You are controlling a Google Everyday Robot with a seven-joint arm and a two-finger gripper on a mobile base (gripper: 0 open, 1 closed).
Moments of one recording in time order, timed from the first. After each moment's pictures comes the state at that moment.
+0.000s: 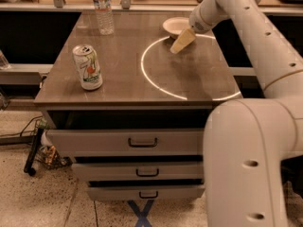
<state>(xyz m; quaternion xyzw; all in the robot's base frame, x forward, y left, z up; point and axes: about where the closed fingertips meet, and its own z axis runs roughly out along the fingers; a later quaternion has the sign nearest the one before) 0.851 -0.145 0.866 -0.49 0.79 0.01 0.38</state>
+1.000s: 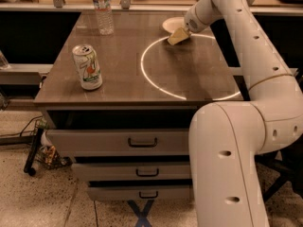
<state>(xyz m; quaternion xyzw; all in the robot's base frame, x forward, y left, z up) 0.864 -0.127 0.859 -0.44 0.81 0.06 0.38</state>
